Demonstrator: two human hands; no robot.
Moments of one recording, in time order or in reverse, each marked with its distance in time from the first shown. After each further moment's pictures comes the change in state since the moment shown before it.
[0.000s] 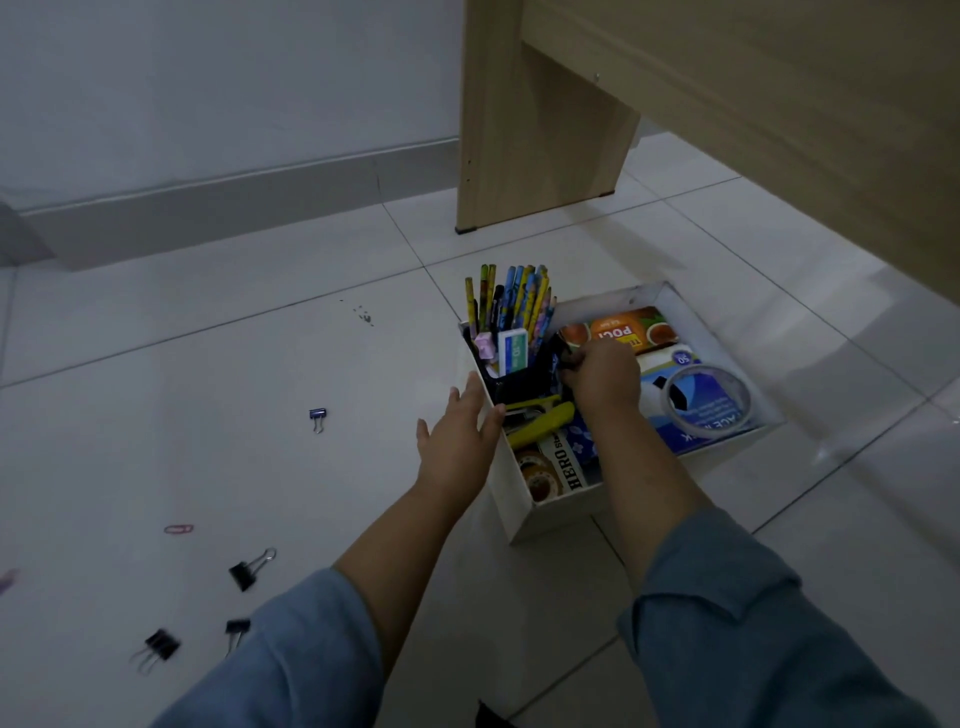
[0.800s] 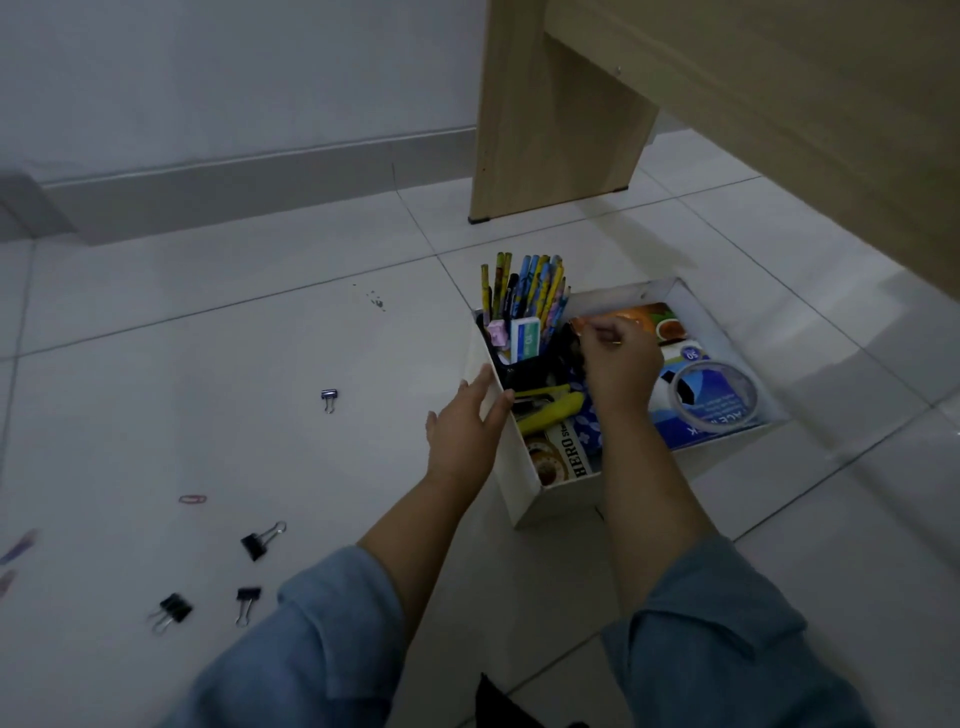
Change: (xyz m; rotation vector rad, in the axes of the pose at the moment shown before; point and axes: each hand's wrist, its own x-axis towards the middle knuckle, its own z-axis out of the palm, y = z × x) left_hand -0.002 -0.008 0.008 -0.239 0.133 0.018; right_hand -0.025 -0.011 -0.008 0.559 0.365 -0.022
